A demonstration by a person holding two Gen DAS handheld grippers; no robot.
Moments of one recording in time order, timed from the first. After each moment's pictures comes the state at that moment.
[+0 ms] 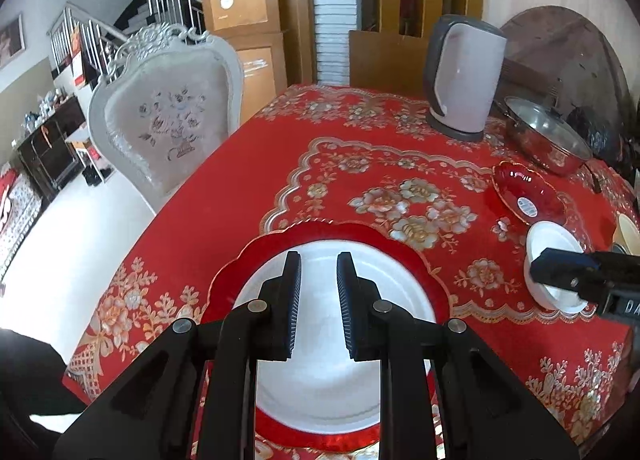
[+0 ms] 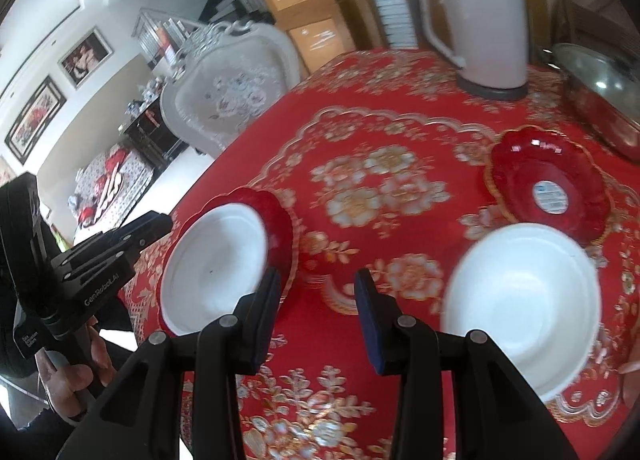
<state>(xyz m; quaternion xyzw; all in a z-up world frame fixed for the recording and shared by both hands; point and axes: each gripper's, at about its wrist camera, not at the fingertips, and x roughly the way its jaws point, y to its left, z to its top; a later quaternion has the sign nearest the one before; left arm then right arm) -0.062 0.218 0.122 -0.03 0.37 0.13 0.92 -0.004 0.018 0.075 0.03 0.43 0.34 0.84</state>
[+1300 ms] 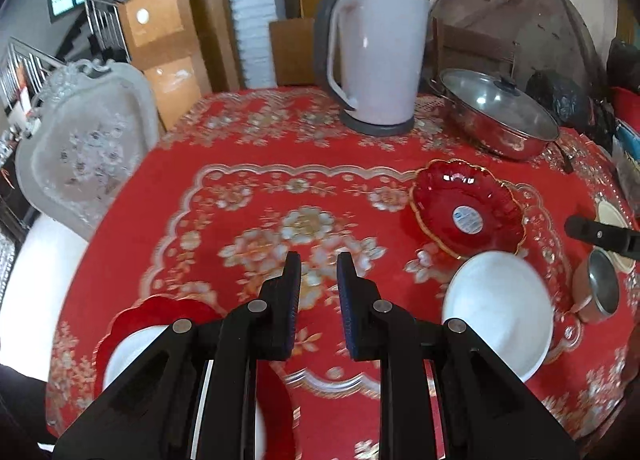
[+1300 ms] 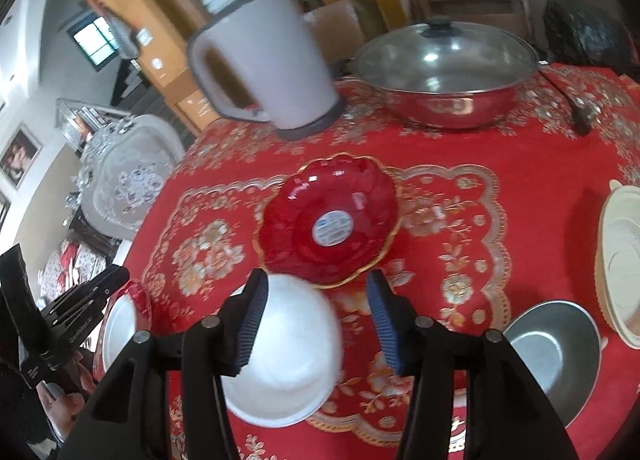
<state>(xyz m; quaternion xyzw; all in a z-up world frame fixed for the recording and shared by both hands) 0.055 0.112 0.119 0.00 0.42 0.05 0.91 0.069 -0.159 0.082 0.13 0.43 0.20 0.87</state>
